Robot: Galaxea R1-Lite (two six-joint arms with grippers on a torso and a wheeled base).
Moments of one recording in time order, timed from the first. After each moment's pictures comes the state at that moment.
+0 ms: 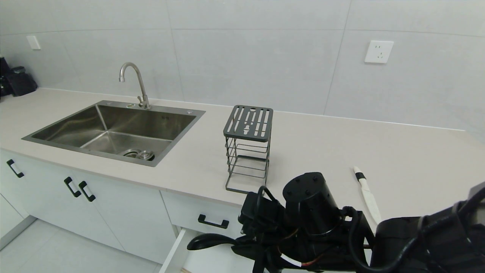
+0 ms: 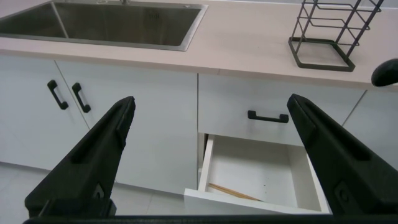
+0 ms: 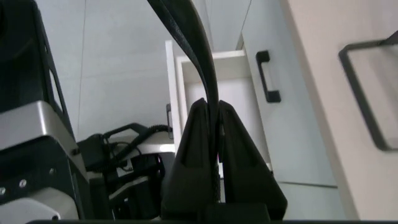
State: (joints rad) left arm 0.00 0.00 0.00 0.00 -0.08 0.00; right arm 0.95 1.95 -0.75 -0.56 0.25 -0.17
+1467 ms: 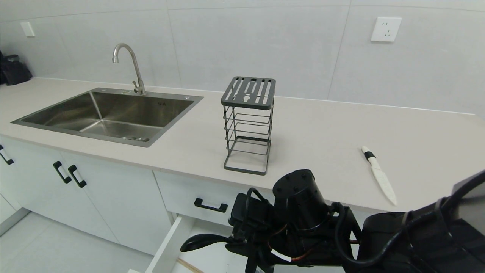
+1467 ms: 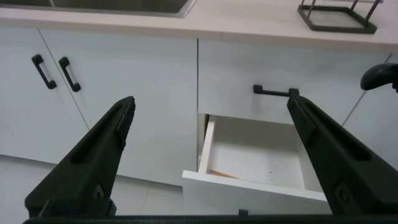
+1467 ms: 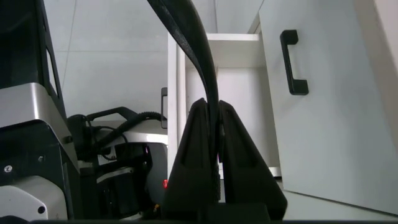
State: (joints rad) left arm 0.00 0.00 0.00 0.00 -0.08 0.00; right arm 0.95 1.99 -0.82 -0.53 0.25 -0.25
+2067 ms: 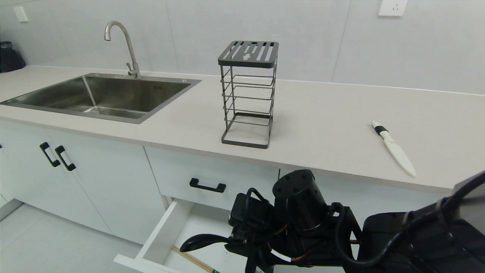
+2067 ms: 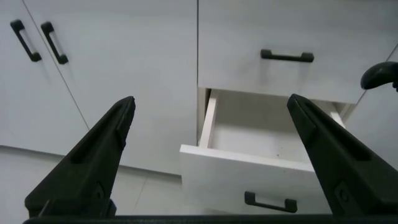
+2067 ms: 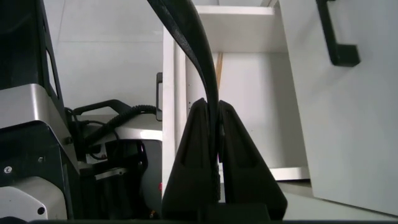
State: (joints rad) left arm 0.00 0.00 0.00 0.00 -0.08 0.00; right arm 0.96 1.99 -0.82 -0.53 0.25 -0.25
